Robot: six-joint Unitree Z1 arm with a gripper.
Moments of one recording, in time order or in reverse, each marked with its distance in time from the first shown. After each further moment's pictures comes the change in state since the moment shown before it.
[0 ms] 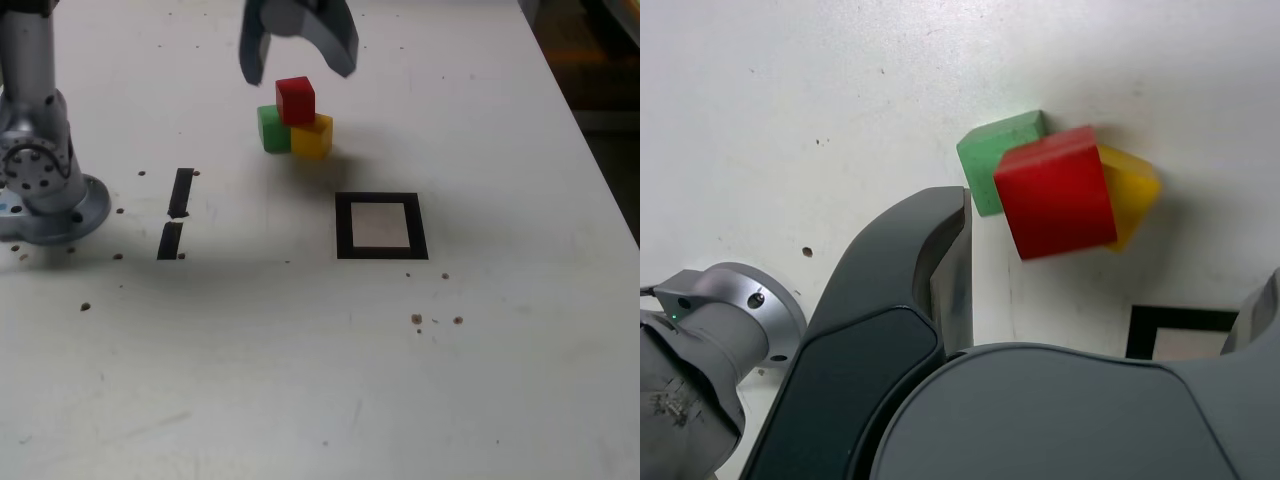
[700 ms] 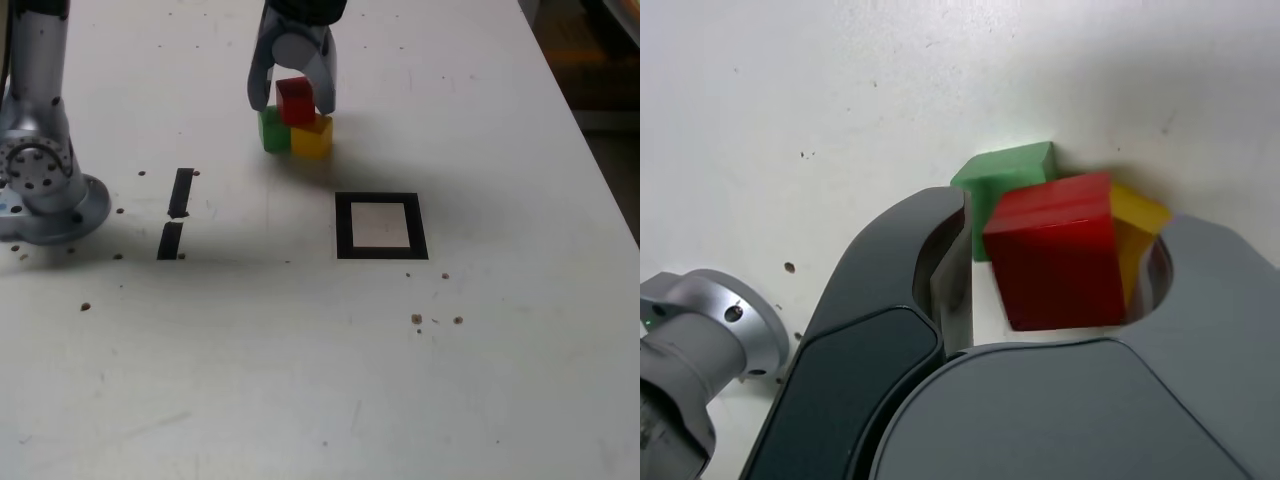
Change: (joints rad) arm 0.041 0.074 0.048 -0.073 -0.003 -0.017
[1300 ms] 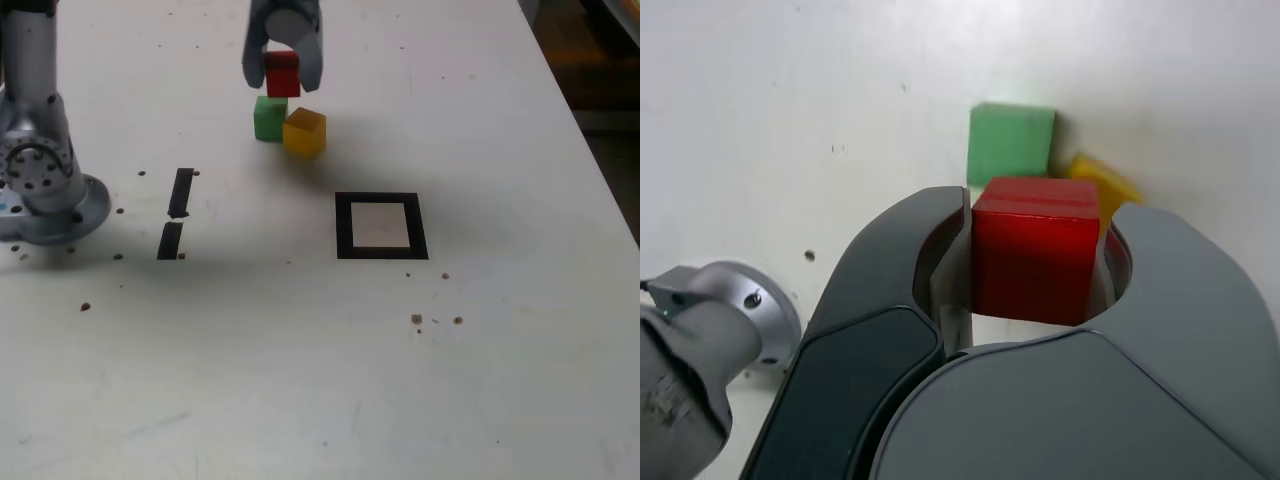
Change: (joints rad) arm -0.055 -0.109 -0.050 0.085 0.041 -0.063
